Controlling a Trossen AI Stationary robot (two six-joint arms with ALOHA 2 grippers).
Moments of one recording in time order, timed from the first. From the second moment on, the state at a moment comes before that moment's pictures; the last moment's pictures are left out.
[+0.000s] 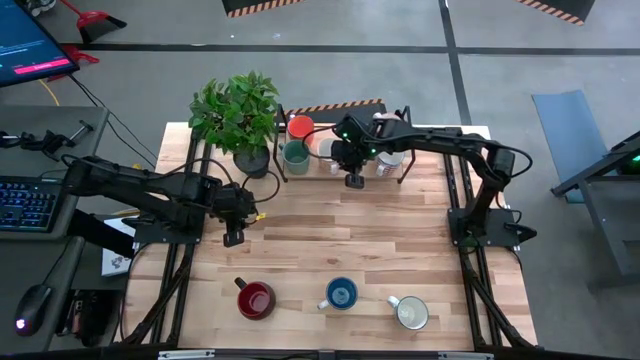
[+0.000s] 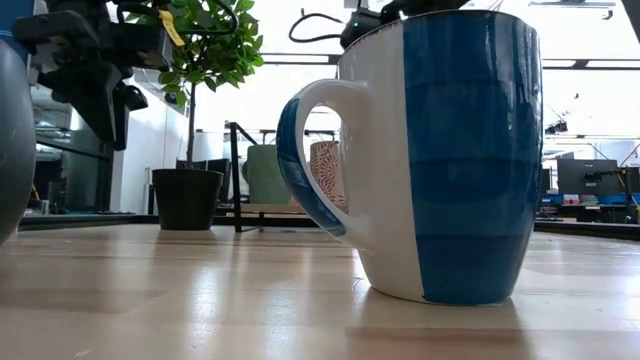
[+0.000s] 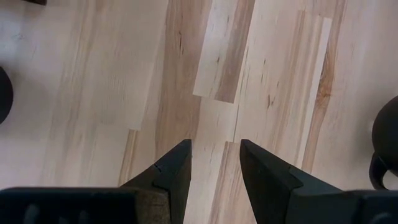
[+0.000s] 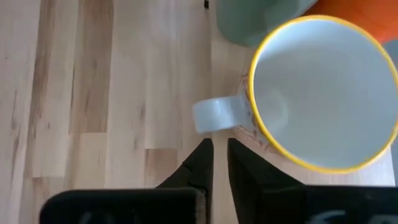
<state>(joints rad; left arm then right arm) -0.09 1.03 0.75 -0.91 -0.04 -0.28 -0.38 1.78 1.49 -0.76 -0.11 -0.39</state>
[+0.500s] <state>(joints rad) -0.09 1.03 0.75 -0.88 -0.04 -0.29 -0.40 1.85 1.49 -0.67 -0.03 -0.40</state>
